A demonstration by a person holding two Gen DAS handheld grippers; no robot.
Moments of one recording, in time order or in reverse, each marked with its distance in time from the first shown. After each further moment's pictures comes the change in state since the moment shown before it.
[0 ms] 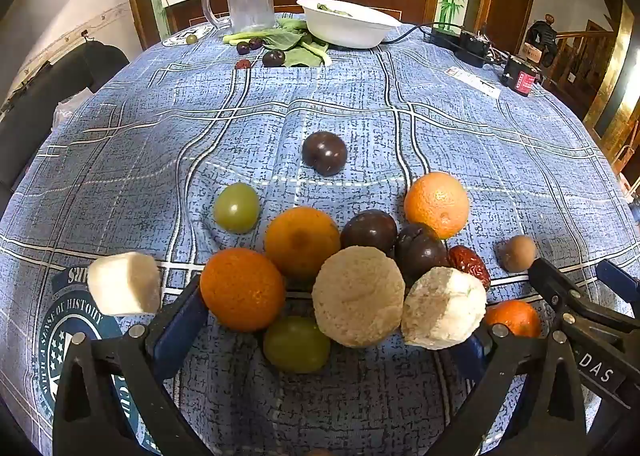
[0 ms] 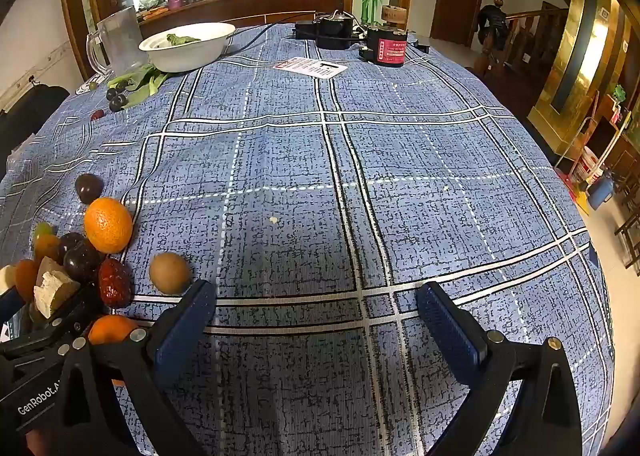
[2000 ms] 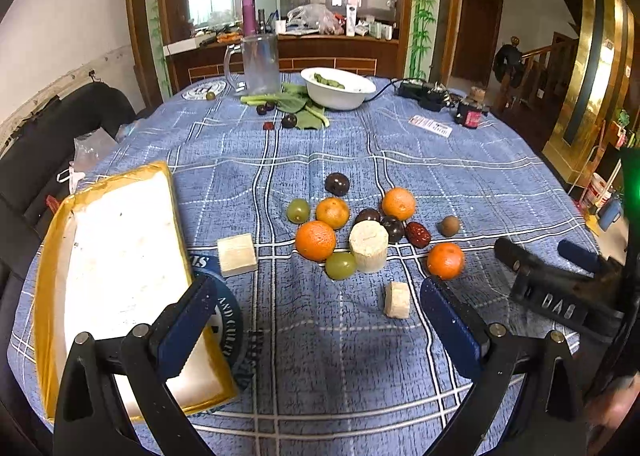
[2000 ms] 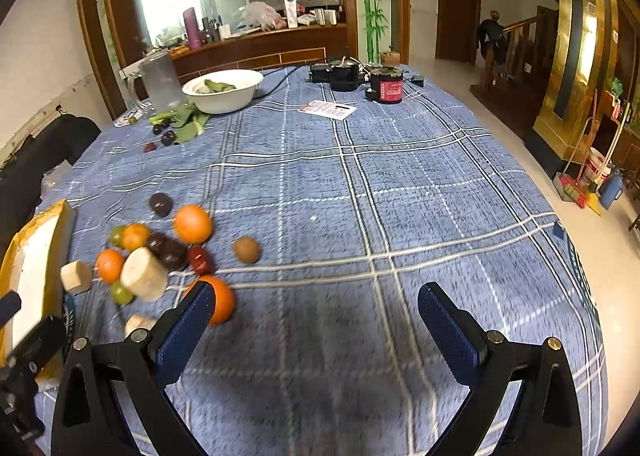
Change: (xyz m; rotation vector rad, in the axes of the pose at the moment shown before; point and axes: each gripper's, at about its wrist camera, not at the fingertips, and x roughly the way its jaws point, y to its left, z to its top) left arm -0.128 0.039 -0.041 0.065 -0.180 -0.065; right arm -0.088 0.011 -0.037 0.042 -0.140 0.082
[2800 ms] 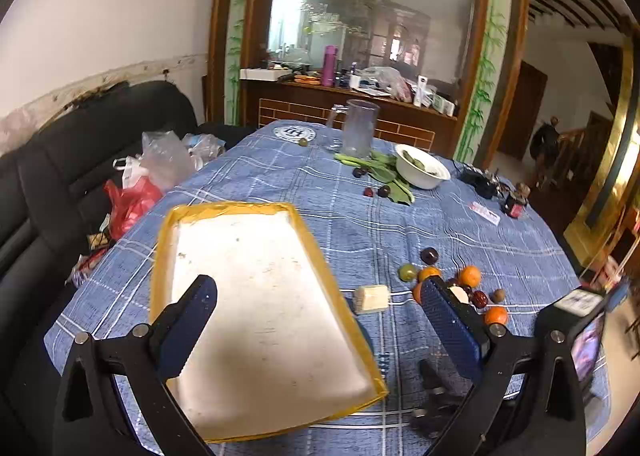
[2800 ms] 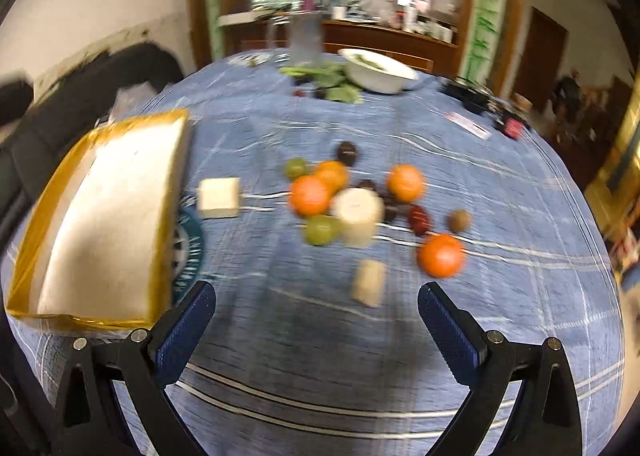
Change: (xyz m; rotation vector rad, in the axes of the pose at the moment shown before) left arm -0.079 0.129 0.009 -0.231 -0.169 0.085; right arm -0.007 0.176 -0.044 -0.346 0.039 0.134
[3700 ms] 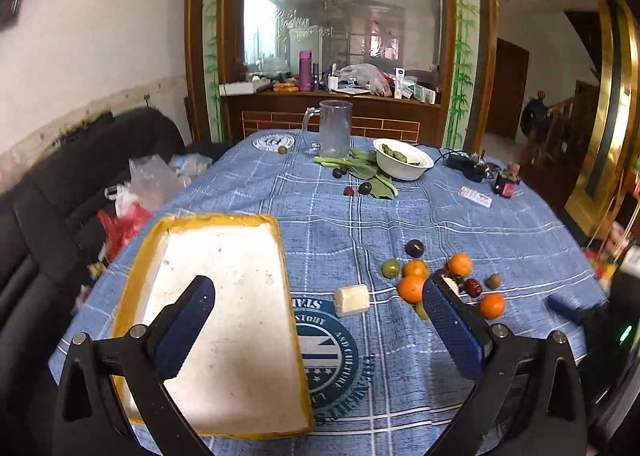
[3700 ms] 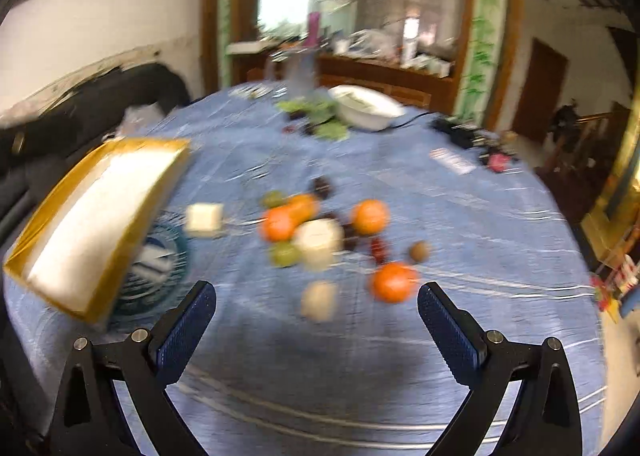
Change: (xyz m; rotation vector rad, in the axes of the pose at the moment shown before) left arm 0.004 -0.042 -0.011 0.156 -0.047 0.021; right arm -0.039 -0.074 -0.013 0.021 -0.148 -0.057
